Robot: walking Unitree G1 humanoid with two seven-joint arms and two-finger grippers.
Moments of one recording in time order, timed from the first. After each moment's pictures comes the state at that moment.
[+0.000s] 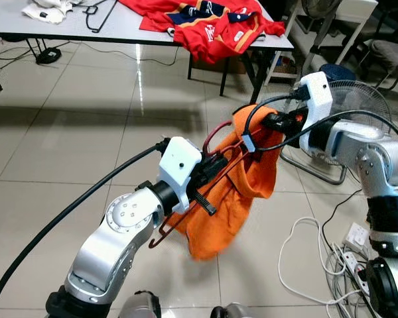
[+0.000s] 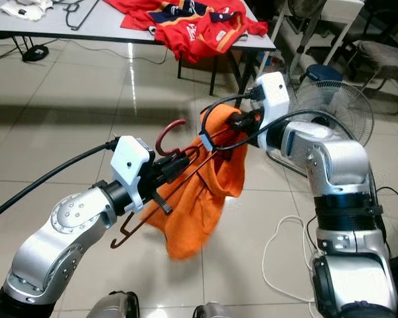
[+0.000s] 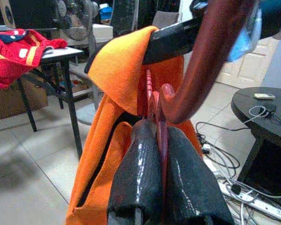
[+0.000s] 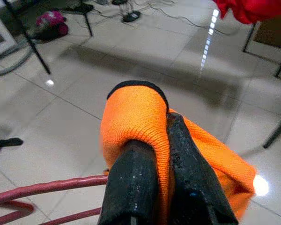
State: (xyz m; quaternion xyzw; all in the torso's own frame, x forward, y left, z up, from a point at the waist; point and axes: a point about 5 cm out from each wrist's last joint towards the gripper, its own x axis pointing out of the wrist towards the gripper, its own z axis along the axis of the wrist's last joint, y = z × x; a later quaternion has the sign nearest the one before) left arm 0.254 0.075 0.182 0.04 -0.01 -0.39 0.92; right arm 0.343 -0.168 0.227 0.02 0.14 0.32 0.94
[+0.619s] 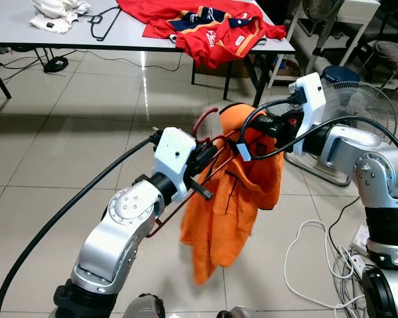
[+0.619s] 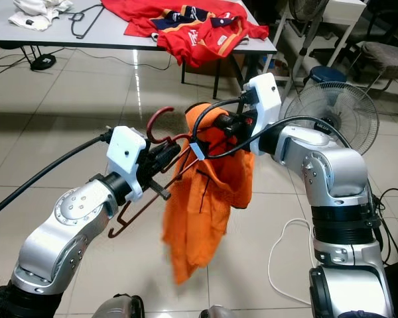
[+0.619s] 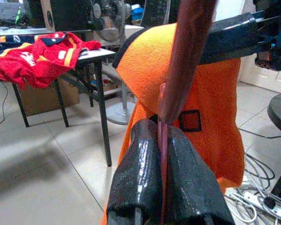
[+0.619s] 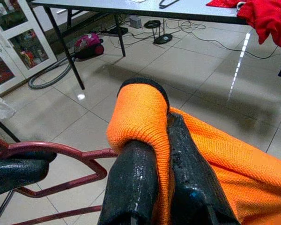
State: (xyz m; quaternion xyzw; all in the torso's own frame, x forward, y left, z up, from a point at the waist) left arm 0.268 0.079 0.184 0.04 -0.02 -0.33 0.94; right arm 0.330 -0.154 0.230 0.04 0.11 0.37 0.92
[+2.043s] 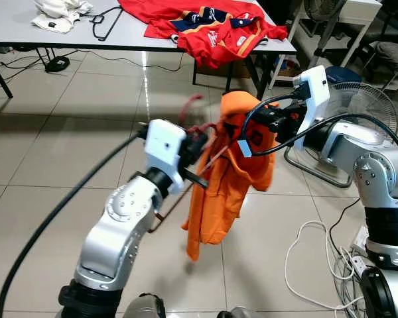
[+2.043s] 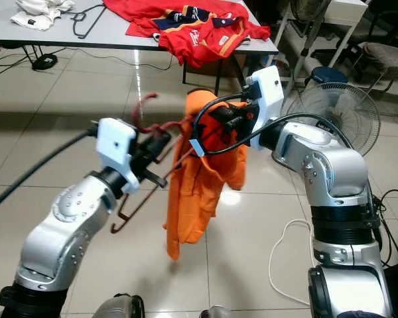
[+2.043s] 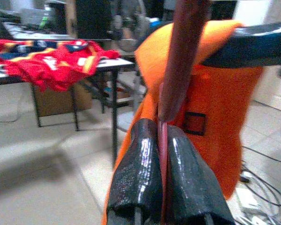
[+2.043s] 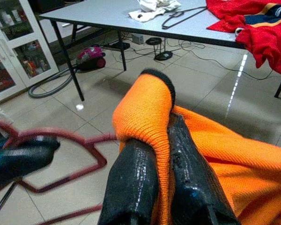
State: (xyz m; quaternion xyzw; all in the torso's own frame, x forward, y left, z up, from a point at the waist) left arm 0.272 0.081 0.188 0.00 -0.03 -0.30 0.95; right arm 0.331 -0.154 0.238 0.04 0.07 0.38 0.92
